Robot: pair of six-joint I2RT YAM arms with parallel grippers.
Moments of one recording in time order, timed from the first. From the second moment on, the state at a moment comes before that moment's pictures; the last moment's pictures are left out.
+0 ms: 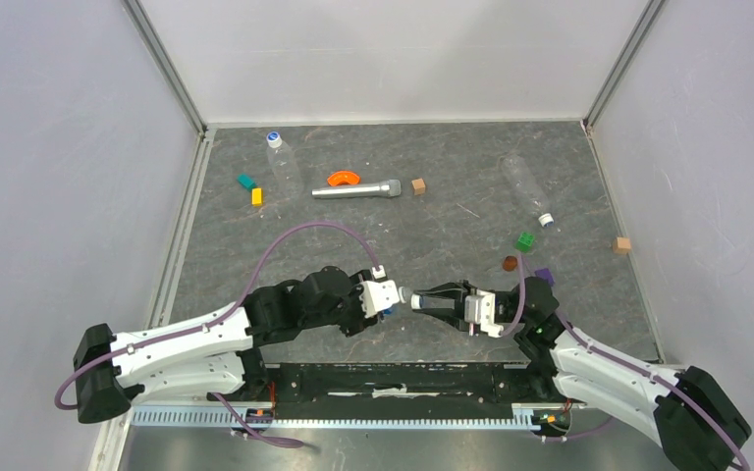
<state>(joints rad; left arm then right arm) -1.14 0.93 0.66 -0.36 -0.03 0.25 0.72 0.80 0.13 0.82 -0.85 -0.45</state>
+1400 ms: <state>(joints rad) -1.14 0.58 0.54 -0.23 -0.39 0.17 0.62 1.66 0.88 0.20 0.02 0.15</state>
